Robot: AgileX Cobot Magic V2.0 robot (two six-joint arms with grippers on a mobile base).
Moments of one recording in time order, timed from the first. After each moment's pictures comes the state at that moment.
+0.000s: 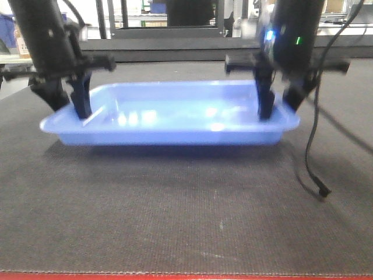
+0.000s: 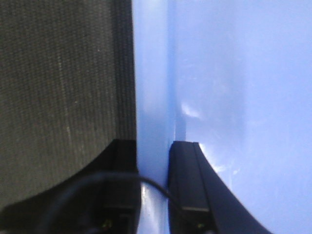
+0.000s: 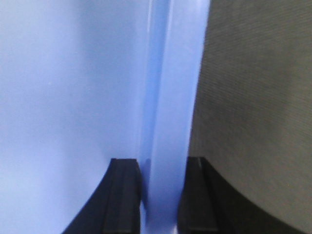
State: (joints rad) left arm -0.32 2.03 -1.75 -0.09 1.12 -0.12; right arm 0.34 1.95 -1.65 -0.01 1.05 0.39
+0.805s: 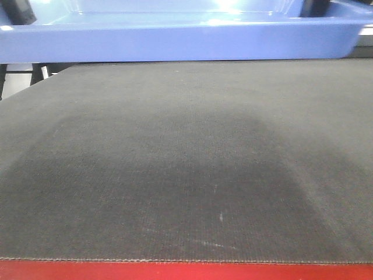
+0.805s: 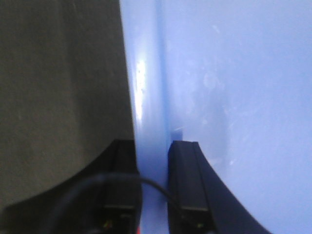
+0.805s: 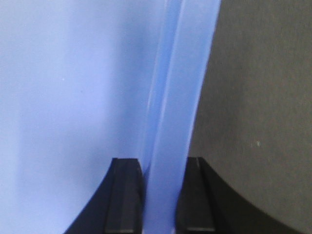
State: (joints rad) left arm -0.42 1.43 -1.42 -0.08 1.23 -0.20; right arm 0.45 1.40 -1.37 -0.02 1.14 0.39
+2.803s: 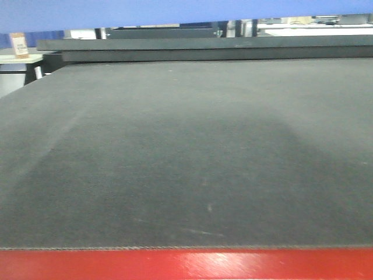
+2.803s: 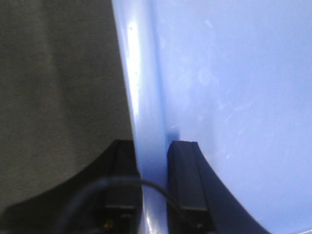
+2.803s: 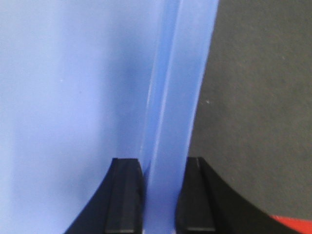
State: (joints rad) left arm -0.57 1.36 -1.45 -0.08 1.24 -0.30; right arm 0.44 1.24 -1.36 -0.07 1.25 0.39
